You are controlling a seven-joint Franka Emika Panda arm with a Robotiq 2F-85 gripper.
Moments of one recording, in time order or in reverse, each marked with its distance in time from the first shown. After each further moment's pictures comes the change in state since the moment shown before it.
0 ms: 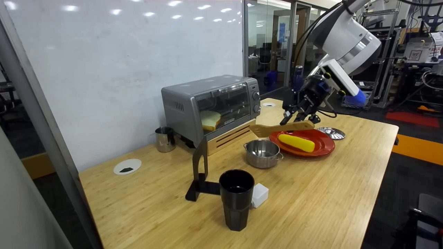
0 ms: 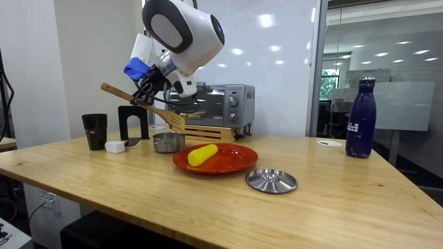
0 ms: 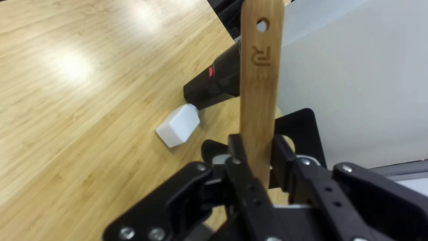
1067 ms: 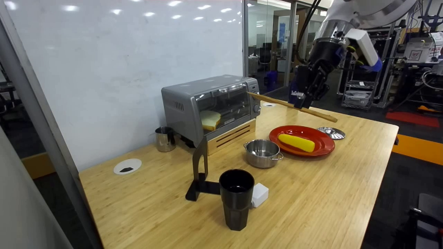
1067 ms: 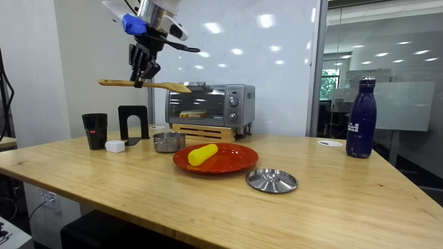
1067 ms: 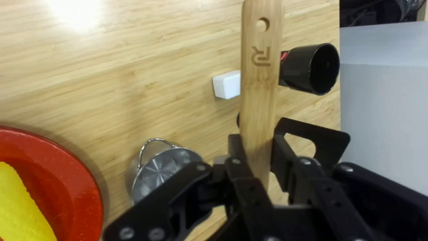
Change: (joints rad) arm 0.104 -0.309 0.027 -0.067 -0.462 0.260 -0.016
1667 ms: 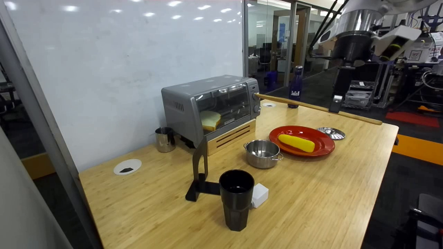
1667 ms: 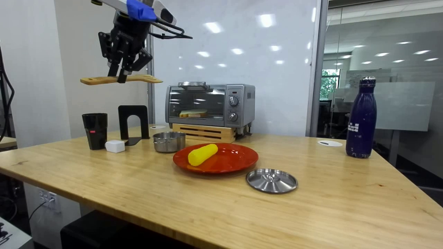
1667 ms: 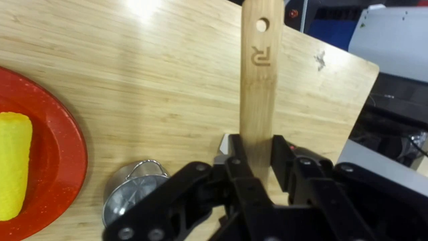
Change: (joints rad) arm -0.006 -0.170 0.015 -0.095 -0.216 -0.111 -0.352
